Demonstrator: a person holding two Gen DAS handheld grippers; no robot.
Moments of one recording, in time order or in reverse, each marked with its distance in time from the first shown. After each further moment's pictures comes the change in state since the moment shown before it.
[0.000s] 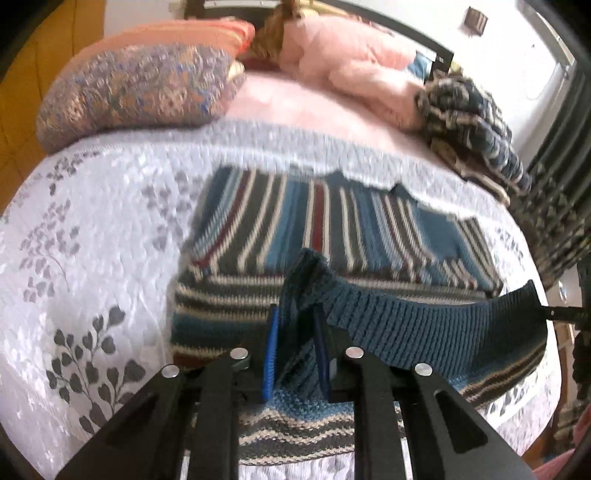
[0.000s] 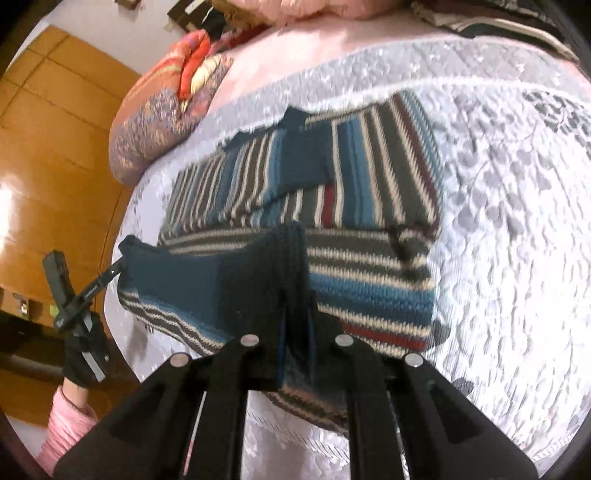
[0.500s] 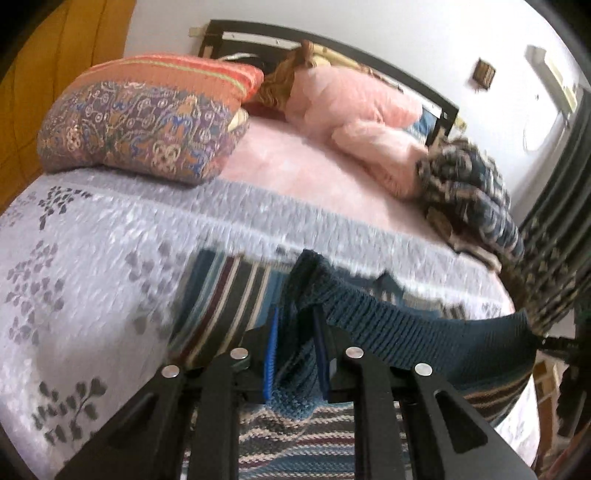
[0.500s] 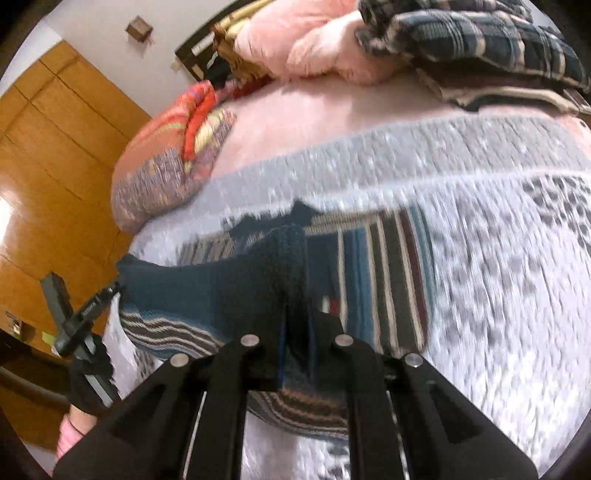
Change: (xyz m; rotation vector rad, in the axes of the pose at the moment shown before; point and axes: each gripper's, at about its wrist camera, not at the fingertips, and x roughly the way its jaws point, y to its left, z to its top) left arm 0.011 -0.007 0.081 -0.137 -0.189 -0.075; right arm -0.031 0.015 0.088 -0.021 -0.195 -0.007
